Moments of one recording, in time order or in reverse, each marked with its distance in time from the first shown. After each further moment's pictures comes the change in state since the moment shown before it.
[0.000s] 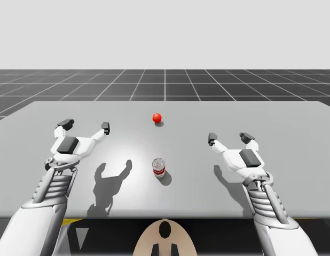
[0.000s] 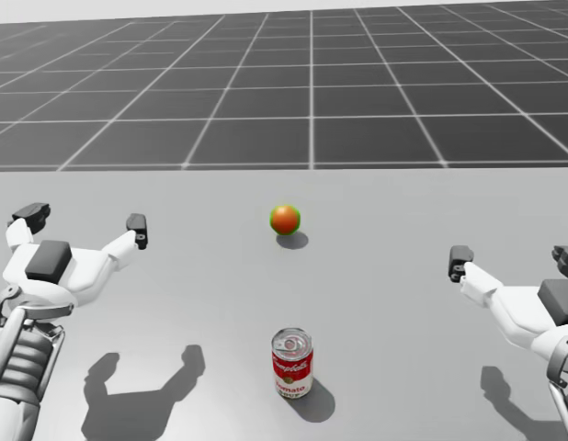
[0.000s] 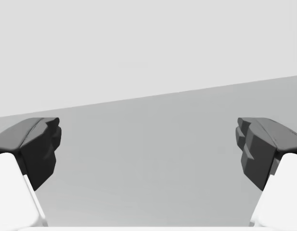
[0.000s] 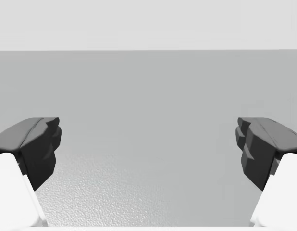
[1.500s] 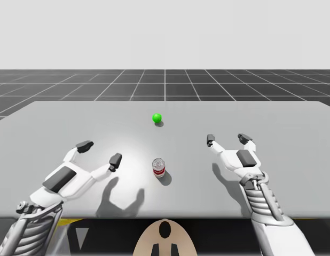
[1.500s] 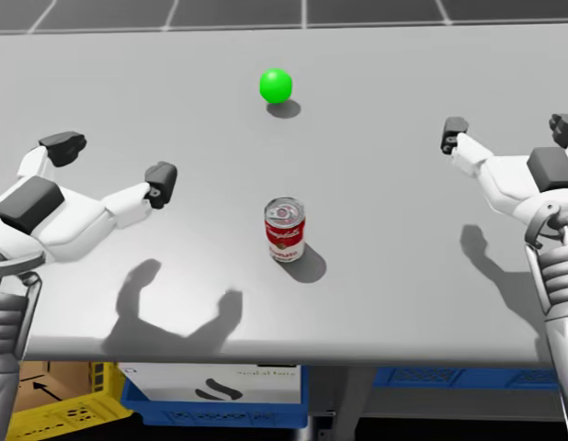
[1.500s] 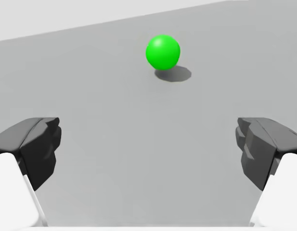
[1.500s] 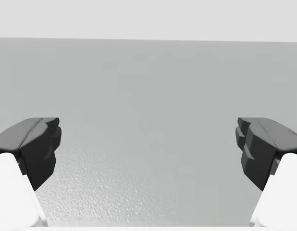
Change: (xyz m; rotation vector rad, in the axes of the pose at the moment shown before) left arm 0.018 -0.018 0.088 -0.447 0.142 0.165; right arm -0.009 0.002 -0.004 -0.010 0.023 0.028
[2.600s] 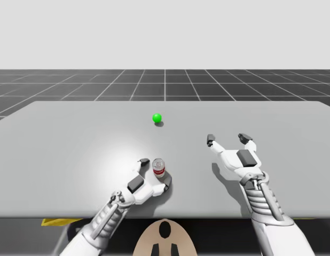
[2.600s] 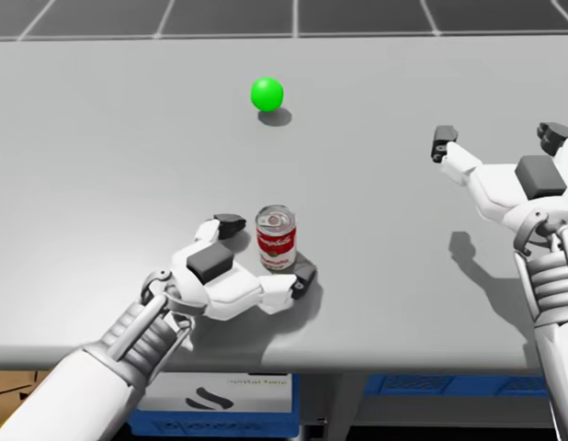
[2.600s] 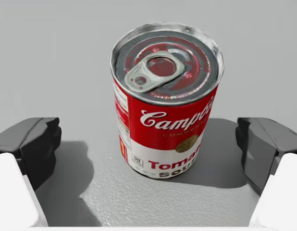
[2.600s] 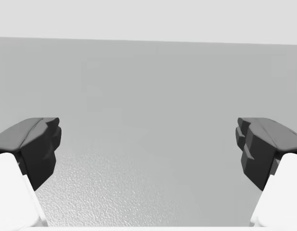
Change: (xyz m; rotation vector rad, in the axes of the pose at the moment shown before) left arm -0.088 -0.118 -0.078 -0.316 0.283 -0.020; right arm 0.001 0.000 0.000 -0.001 -0.002 0.011
